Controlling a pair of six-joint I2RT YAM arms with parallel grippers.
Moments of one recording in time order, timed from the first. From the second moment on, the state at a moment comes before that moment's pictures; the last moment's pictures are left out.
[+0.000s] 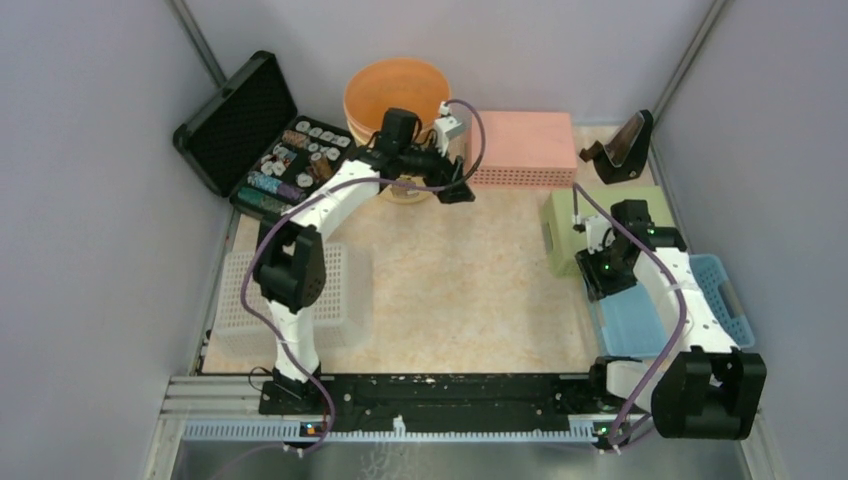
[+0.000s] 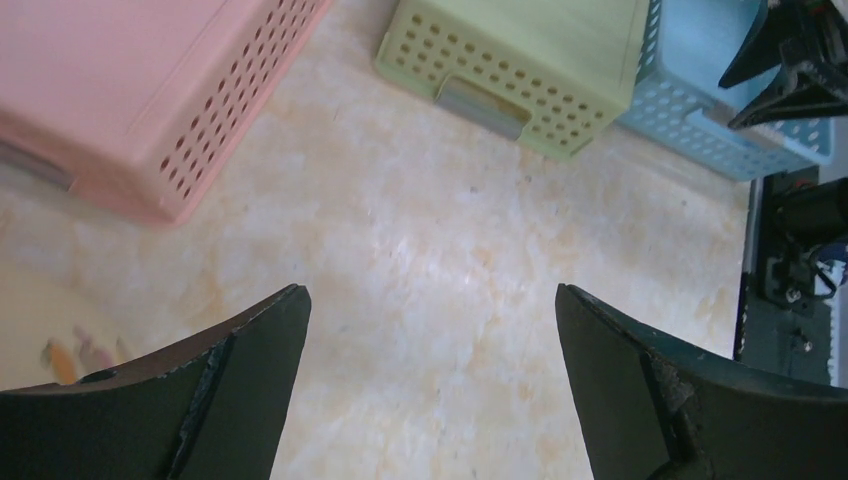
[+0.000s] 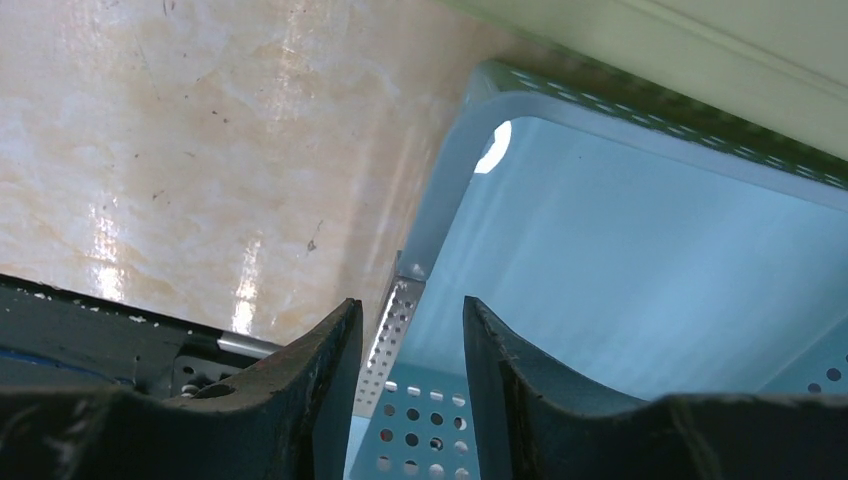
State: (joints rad) left arm -0.48 2.00 1.75 -0.33 0.82 0.11; right arm -0.04 1.12 0.88 -1.05 -0.10 -0.40
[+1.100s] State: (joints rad) left arm -0.39 1.64 1.37 -0.34 0.72 0.26; right arm 0.02 1.25 1.03 -1.09 -0.05 -0.27
